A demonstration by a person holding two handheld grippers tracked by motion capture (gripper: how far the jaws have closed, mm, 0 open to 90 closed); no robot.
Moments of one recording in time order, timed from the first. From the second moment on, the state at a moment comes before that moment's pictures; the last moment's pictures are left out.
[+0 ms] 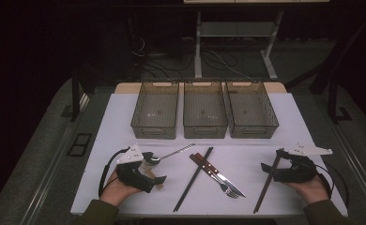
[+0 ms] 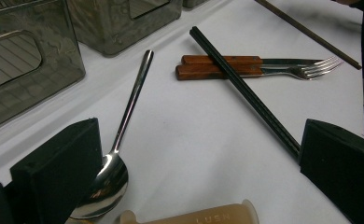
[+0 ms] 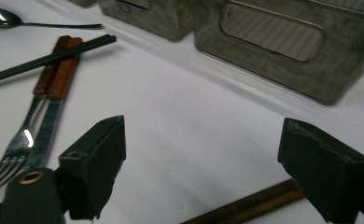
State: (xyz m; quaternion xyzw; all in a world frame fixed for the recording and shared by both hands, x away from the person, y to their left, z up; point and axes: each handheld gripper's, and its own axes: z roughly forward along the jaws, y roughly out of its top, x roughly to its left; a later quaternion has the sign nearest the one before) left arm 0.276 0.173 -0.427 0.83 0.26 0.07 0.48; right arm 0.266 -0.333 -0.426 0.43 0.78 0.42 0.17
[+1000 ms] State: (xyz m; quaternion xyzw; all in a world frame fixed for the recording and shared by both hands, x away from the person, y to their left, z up) left arm 0.278 0.174 -0.429 0.83 0.27 0.07 0.48; right arm 0.297 -0.358 -0.427 0.46 0.78 0.40 0.18
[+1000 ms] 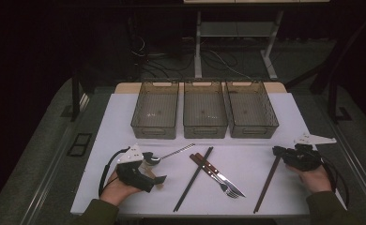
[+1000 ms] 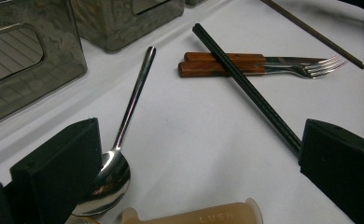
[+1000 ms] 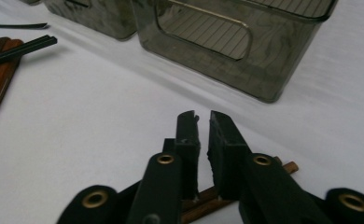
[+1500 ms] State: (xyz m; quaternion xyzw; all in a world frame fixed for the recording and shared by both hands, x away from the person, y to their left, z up) left arm 0.278 0.174 -0.429 0.83 0.27 0.07 0.48; right arm 0.323 -0.380 -0.434 0.52 0.75 0.36 0.19
